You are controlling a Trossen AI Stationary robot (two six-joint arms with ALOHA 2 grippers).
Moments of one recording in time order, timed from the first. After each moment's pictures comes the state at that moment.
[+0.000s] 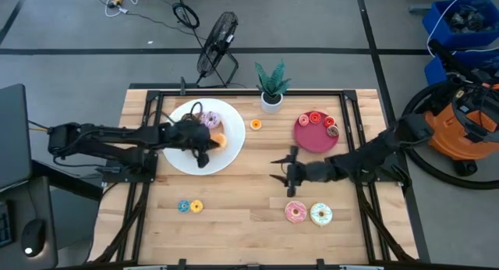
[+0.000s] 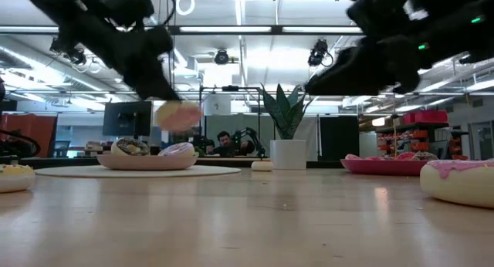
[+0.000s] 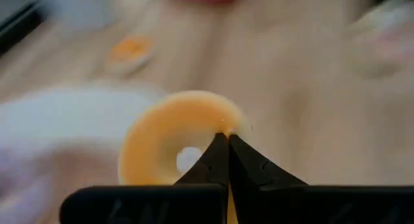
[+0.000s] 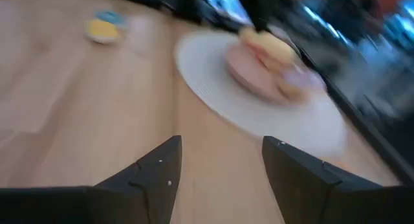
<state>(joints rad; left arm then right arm) 0.19 1.09 0.50 0.00 -0.01 -0.12 0.31 1.47 0.46 0.65 0.47 -0.19</state>
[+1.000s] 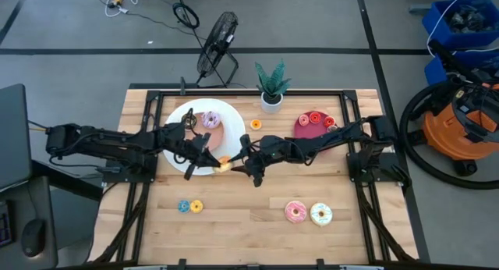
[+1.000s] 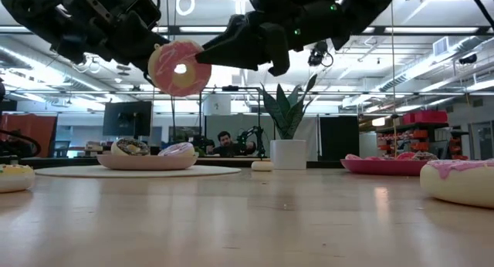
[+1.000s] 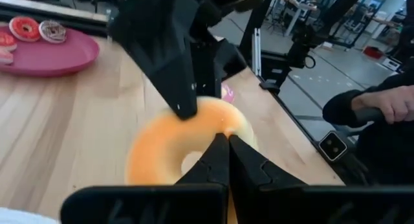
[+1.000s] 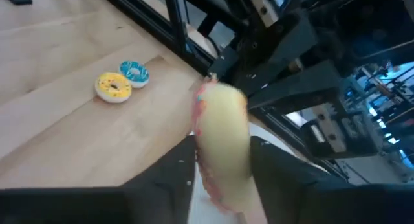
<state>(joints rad) 0.15 1.05 0.37 0.44 0.48 -0.14 0.05 1.82 1.07 0.44 -0.09 -0.65</state>
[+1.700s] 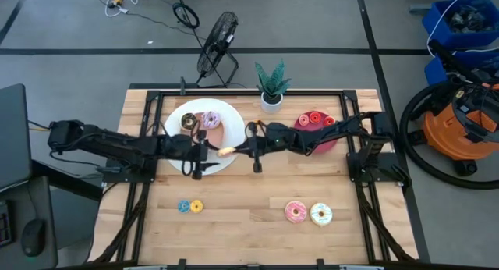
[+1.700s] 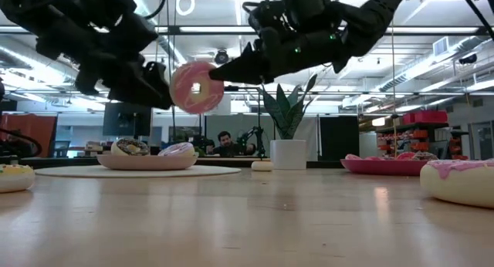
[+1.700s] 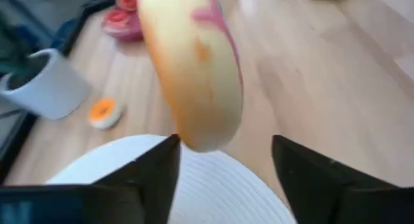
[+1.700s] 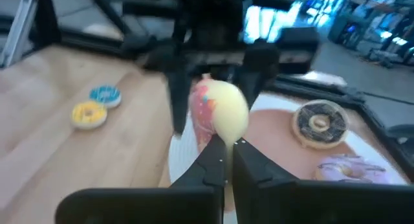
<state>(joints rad) 0.02 1.08 0.36 0.23 -0.08 0.31 -0.08 1.82 0.96 0.60 -0.16 -0.23</state>
